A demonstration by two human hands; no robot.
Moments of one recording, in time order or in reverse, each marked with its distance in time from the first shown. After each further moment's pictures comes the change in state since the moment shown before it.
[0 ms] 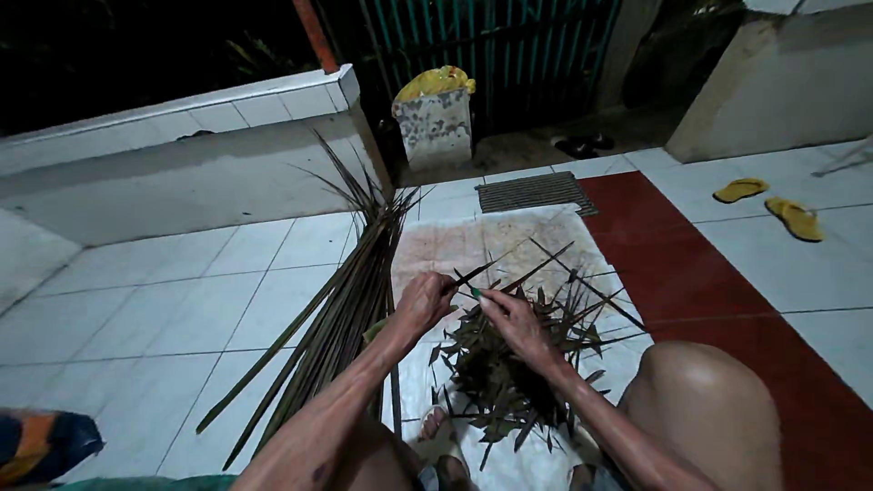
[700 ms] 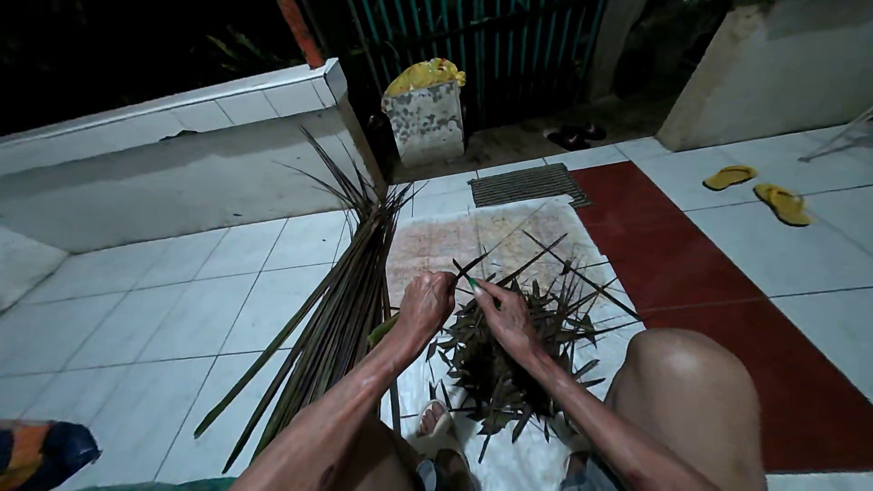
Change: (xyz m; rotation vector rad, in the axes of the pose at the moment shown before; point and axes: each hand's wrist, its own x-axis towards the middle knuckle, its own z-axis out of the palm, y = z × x) left_hand -0.004 0.030 0.013 0.186 0.061 -0.069; right_hand -0.001 -0.013 0.009 -0.144 0.154 0.146
